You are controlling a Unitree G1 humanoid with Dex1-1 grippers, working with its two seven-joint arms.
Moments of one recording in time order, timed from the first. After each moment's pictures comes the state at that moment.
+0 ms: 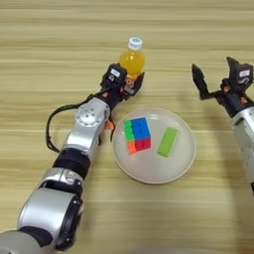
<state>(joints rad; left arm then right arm) -0.58 0.07 -0.05 0.74 -0.01 -0.31 -0.32 -0.31 -0.17 -0.09 0.16 0.20 -0.08 0.26</state>
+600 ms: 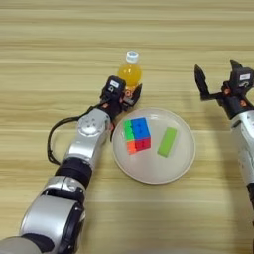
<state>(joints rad) -0.53 0.05 -0.03 0.78 -0.01 -0.28 -0.30 -0.32 -0.15 -0.10 0.22 0.18 -0.16 0.25</state>
